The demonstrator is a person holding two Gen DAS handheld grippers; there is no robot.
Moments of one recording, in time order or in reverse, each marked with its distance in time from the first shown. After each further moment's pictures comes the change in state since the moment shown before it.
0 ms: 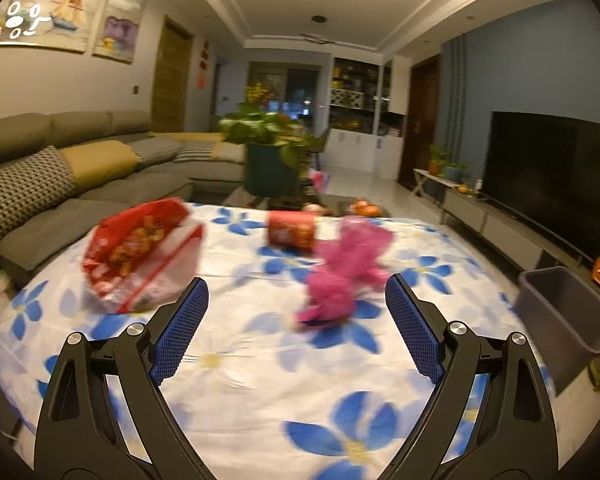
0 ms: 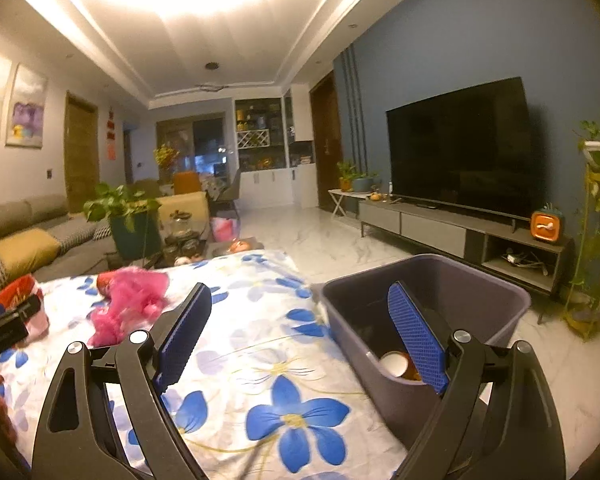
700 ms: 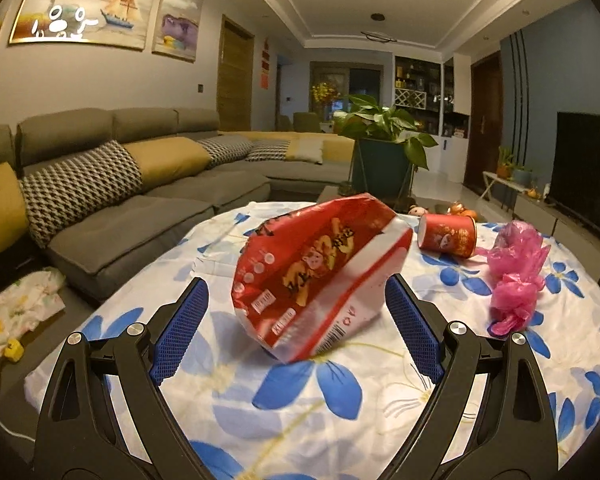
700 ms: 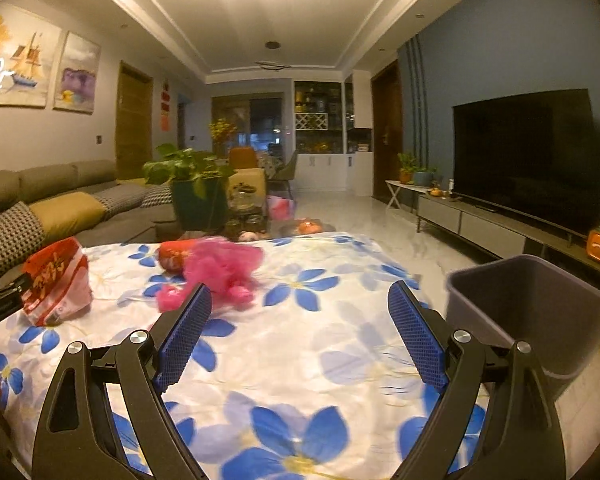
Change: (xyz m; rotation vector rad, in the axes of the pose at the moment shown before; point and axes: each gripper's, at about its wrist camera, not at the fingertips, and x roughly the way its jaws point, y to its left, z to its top) left arm 0.043 0.150 0.006 -0.035 -0.007 0.200; right arm 0.043 0.111 -0.016 -0.102 0.047 0.182
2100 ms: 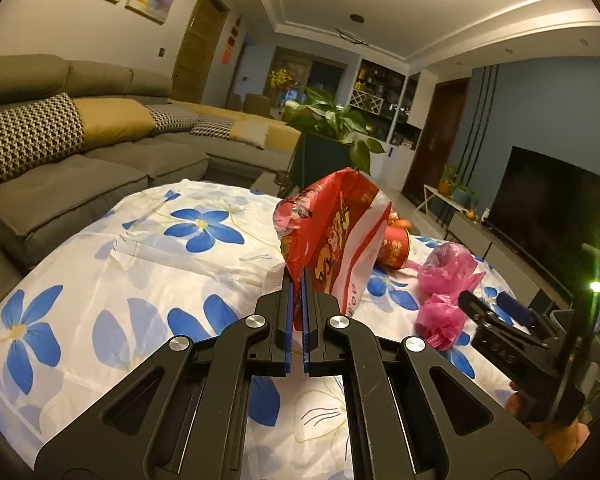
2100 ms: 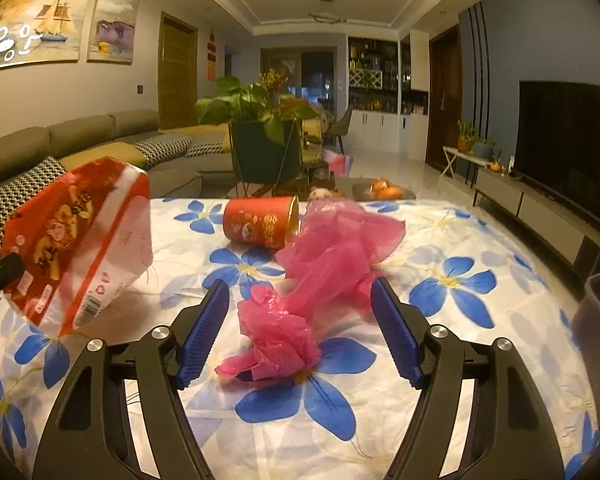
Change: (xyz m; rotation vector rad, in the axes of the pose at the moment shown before) left arm 0.006 -0.008 0.007 -0.135 0.058 -0.253; right arm 0.118 0.100 0.001 -0.055 0.203 0.156
